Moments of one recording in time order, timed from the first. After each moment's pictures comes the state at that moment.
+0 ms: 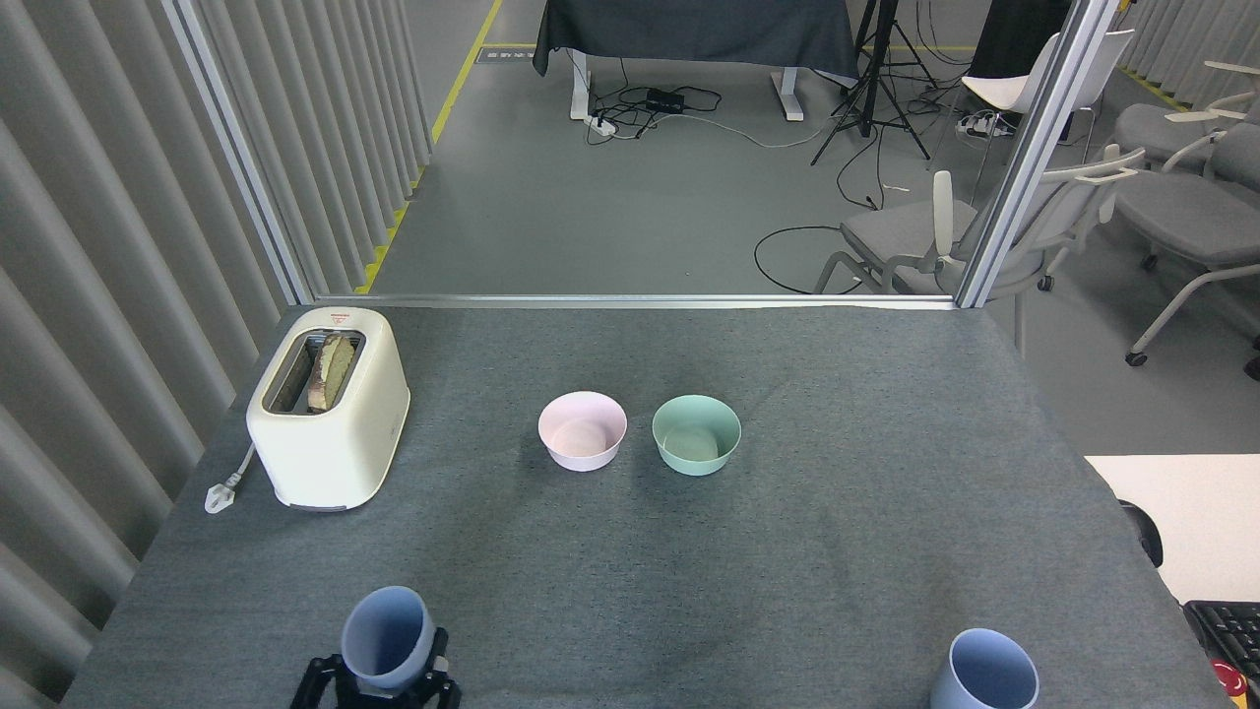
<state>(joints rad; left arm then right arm) 0.17 0.12 -0.15 -1.39 -1.41 -0.11 0.51 0.58 0.02 0.02 -1.59 1.50 0.00 -0.53</state>
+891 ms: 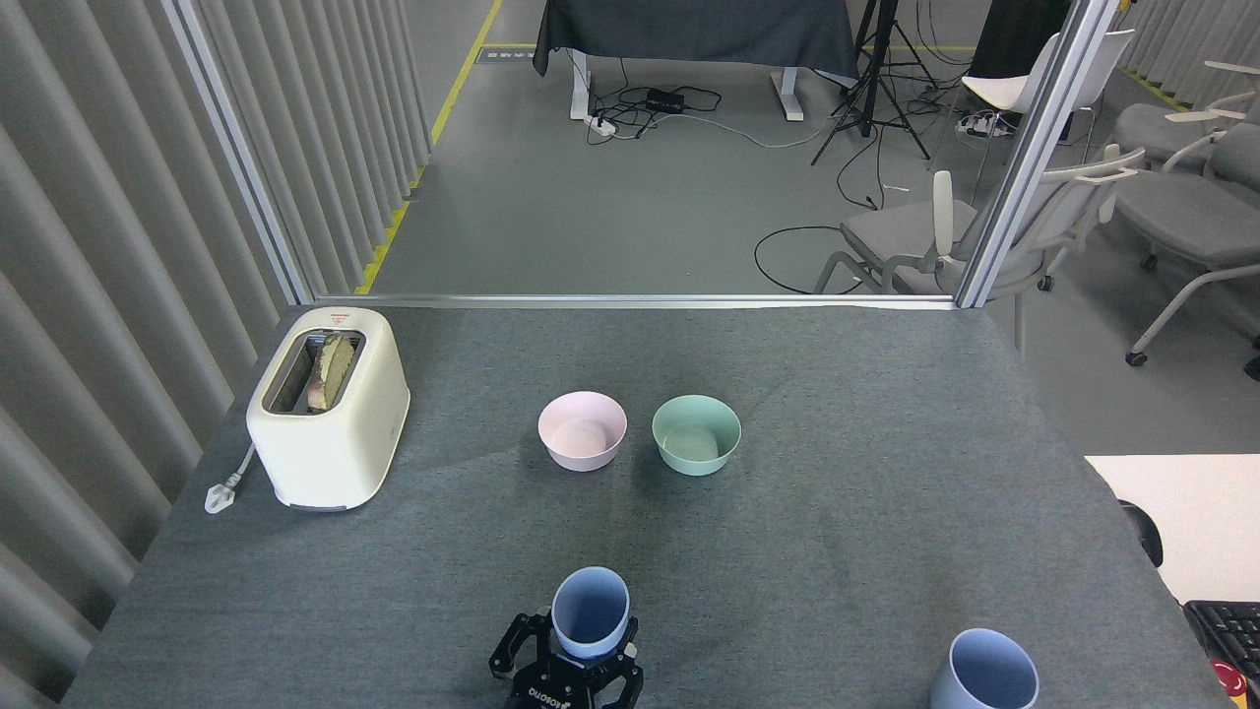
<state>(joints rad) -0.09 -0.09 -0.34 -1.03 -1.60 -0.10 0.51 0.58 0.02 0.04 -1.60 1.50 0.04 -0.53</state>
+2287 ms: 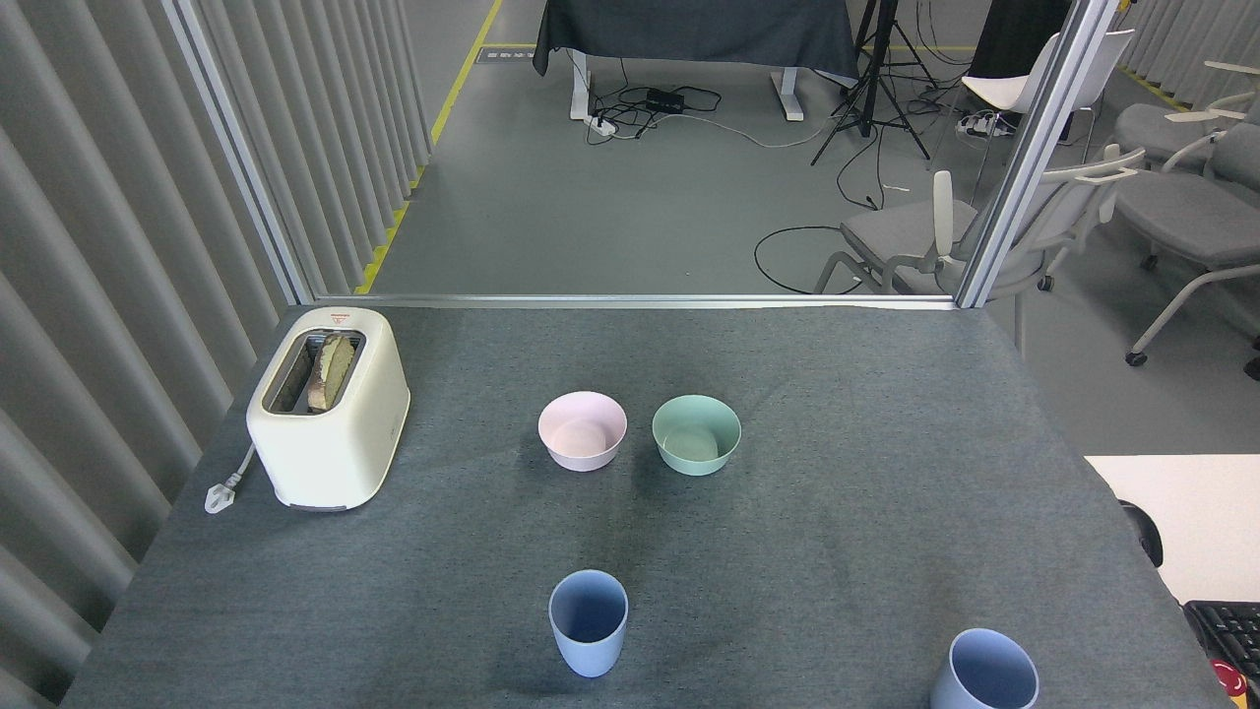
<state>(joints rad) 0.47 0.10 -0.06 -1.54 -1.51 -0.11 0.50 0.47 0.01 0.01 -1.48 1.46 0.01 -0.41</state>
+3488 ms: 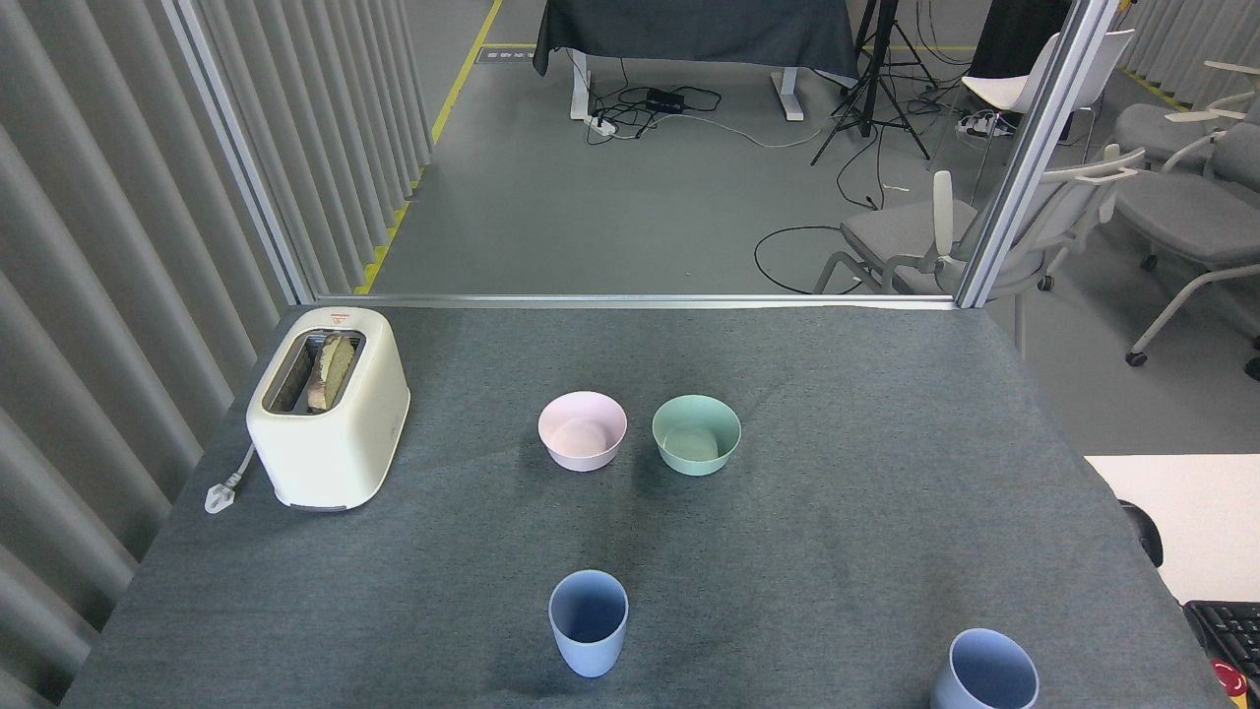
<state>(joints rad) 0.48 0.11 -0.05 -1.55 -1.44 -0.09 0.51 0.33 0.01 -0.14 -1.40 1.46 0.02 -0.36</state>
